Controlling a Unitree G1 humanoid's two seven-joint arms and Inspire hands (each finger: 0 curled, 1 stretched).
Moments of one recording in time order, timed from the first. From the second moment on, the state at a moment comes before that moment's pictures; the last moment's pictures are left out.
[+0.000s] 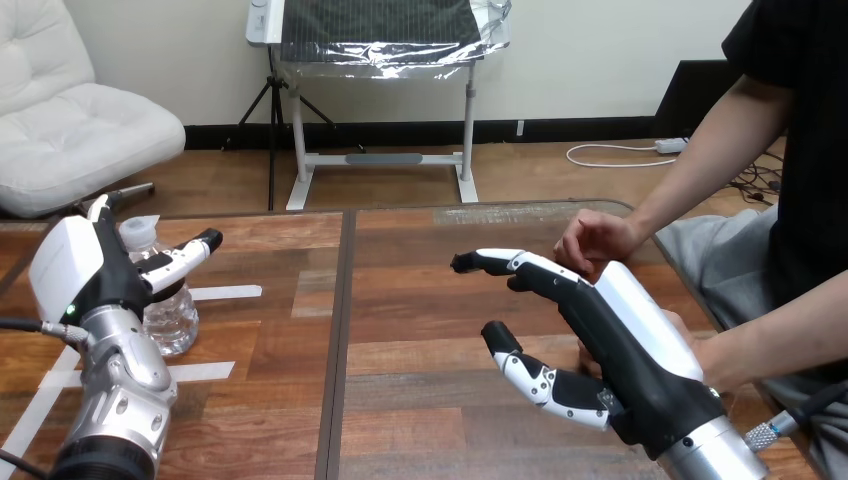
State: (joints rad) left arm -0.57 0.38 -0.04 0.94 0.40 0.10 0.48; right arm 0.22 -0.32 0.11 -0.31 -0.35 -0.30 0.18
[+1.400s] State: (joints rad) left arm -0.44 0.42 -0.19 0.79 0.62 0.13 0.46; right arm 0.21 -0.32 0.11 -0.31 -0.35 -0.29 0.19
